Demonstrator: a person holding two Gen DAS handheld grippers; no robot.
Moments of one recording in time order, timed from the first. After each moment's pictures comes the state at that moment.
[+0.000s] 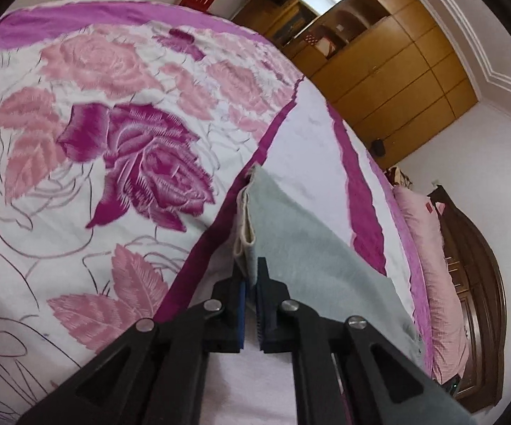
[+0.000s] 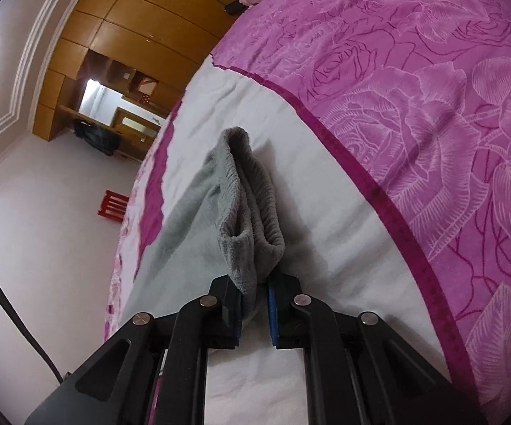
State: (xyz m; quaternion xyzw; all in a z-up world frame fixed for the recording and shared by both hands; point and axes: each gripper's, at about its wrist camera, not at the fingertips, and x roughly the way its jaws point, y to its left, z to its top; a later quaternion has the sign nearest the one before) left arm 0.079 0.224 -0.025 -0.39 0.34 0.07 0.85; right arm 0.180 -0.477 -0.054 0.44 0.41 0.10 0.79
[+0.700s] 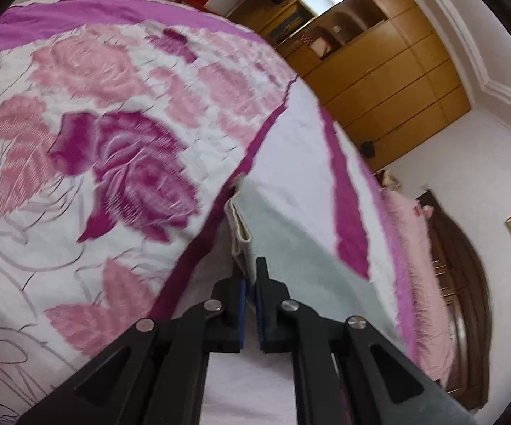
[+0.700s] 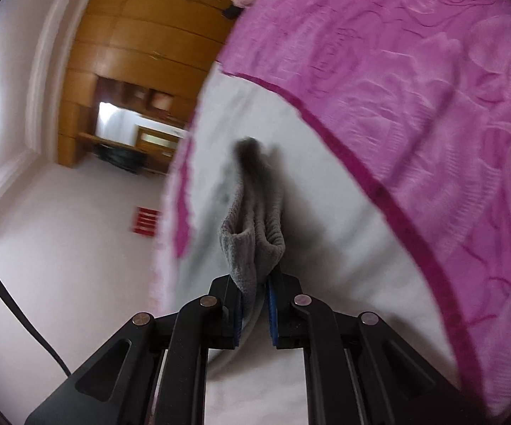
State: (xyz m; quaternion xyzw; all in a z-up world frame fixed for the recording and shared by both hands) left arm 0.084 0.232 -0.020 -0.41 0.35 0.05 0.84; right arm 0.179 -0.492 -0.064 0.50 0.41 0.12 0.76
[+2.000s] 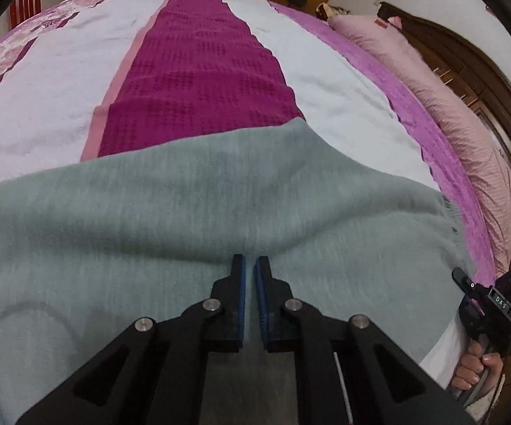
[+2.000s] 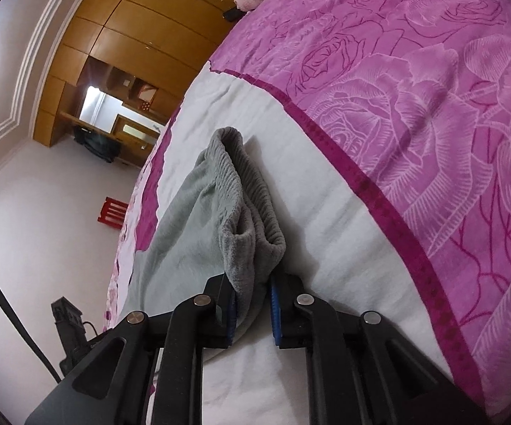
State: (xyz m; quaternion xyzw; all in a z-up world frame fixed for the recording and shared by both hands) left arm 0.246 -0.069 -0.035 -0.11 0.51 -0.08 0.85; right arm 0.168 -0.481 -0.068 0.44 0.40 0.09 0.80
